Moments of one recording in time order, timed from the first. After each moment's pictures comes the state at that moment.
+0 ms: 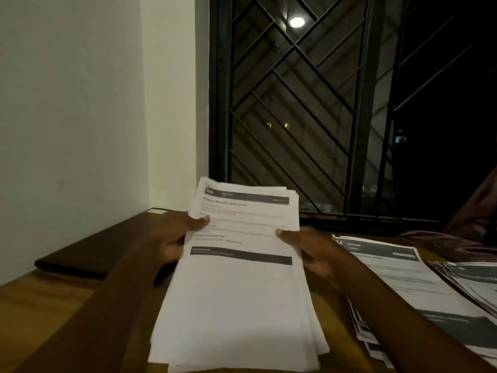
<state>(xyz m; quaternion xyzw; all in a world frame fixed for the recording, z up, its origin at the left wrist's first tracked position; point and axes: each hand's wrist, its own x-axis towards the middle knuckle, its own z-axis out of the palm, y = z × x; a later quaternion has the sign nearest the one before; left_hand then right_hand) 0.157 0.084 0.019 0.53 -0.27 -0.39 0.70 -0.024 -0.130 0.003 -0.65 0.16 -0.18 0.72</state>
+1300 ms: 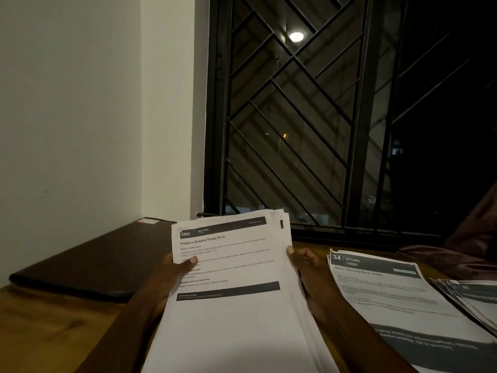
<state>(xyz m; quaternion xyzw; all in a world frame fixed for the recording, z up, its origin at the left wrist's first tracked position) 0.181 0.059 -0.060 0.52 -0.25 -0.28 0.76 -0.022 -0.134 -0.040 -0.62 0.20 -0.38 0.66</state>
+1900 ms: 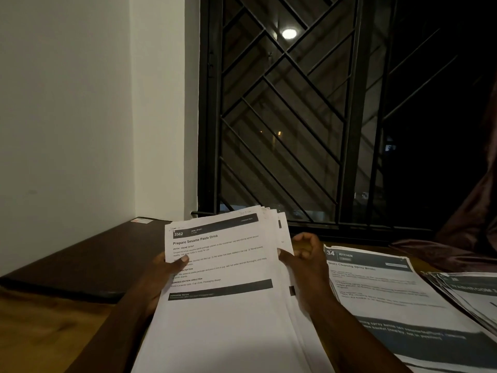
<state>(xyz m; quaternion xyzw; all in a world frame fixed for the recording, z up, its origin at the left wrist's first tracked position) 0.183 0.062 -0.061 0.50 -0.23 -0.31 0.77 -0.012 -0.134 -0.043 -0.59 0.18 -0.49 0.61</state>
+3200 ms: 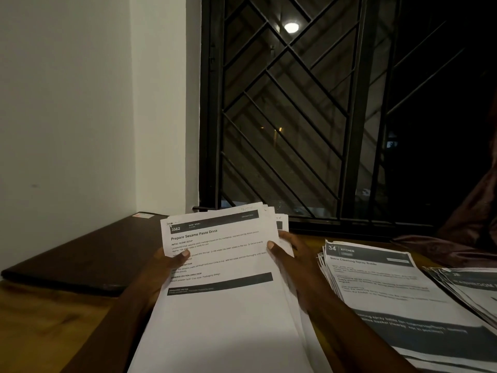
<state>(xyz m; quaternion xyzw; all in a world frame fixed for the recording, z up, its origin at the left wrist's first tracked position) 0.188 0.063 -0.067 0.48 -0.26 -0.29 0.78 -0.009 -0.129 -0.048 -0.67 0.12 -0.39 0.62</state>
